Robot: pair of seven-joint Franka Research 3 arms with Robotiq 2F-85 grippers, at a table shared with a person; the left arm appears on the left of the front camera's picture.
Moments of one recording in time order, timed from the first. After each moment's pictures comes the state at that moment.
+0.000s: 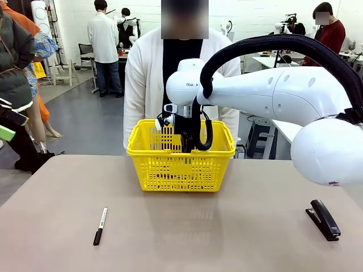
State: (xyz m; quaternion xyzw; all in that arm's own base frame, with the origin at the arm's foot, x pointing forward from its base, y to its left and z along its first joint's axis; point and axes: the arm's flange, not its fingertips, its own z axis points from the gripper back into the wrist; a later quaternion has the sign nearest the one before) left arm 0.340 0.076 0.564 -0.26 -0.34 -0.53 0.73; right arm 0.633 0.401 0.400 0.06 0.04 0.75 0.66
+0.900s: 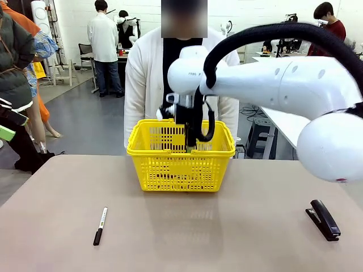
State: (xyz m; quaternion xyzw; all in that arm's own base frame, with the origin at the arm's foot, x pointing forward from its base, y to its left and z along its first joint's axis) left arm 0.340 0.076 0.564 -0.26 -0.34 -0.53 0.73; right arm 0.625 0.389 0.459 0.03 0.03 0.72 0.69
